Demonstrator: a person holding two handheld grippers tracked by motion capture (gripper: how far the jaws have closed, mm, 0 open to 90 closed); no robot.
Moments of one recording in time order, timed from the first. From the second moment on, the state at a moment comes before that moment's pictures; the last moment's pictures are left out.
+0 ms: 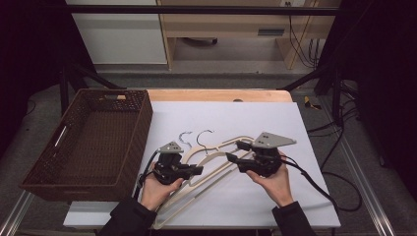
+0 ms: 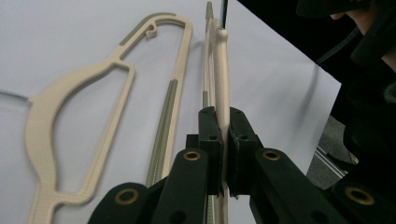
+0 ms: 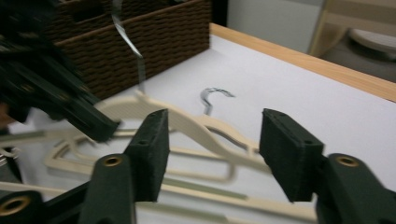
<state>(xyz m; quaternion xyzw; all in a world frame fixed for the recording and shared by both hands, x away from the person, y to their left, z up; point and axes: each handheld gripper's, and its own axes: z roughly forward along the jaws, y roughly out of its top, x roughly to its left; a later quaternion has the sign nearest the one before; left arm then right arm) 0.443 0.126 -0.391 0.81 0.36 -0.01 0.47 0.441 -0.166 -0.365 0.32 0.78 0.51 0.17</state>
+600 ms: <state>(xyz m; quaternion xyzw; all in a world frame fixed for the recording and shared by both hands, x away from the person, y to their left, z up) 0.437 0.162 -0.312 0.82 0.30 0.08 0.48 0.425 -0.243 -0.395 0.40 0.73 0.51 0.23</state>
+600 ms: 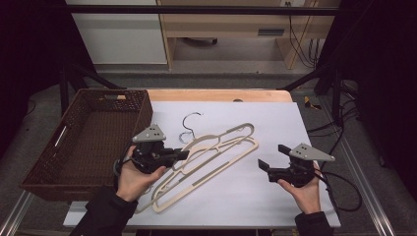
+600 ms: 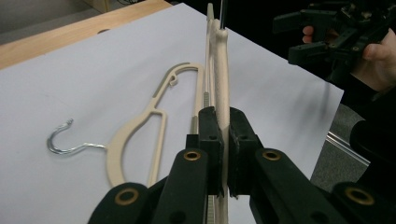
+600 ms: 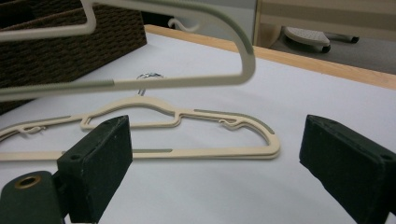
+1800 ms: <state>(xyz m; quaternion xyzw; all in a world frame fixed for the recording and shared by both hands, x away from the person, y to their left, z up) 0.478 0.321 -0.263 0.79 0.34 0.18 0.48 0.424 -0.252 -0.399 0.41 0.73 0.49 0.24</state>
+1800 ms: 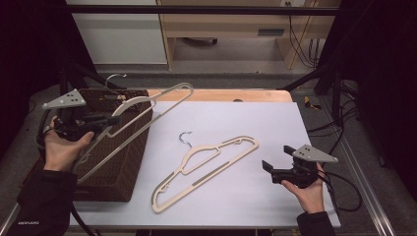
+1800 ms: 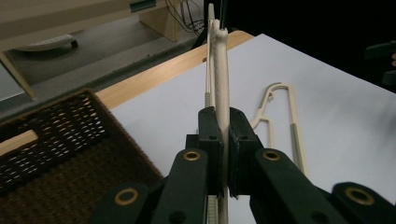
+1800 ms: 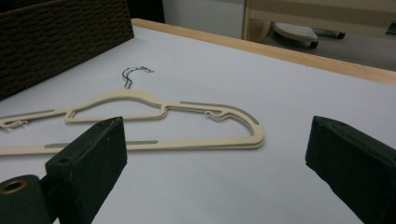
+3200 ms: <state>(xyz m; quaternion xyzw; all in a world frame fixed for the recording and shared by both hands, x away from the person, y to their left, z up) 0.503 0.424 -0.295 0.76 0.43 0.21 0.44 0.426 -0.251 -0.402 0.41 0.73 0.48 0.25</state>
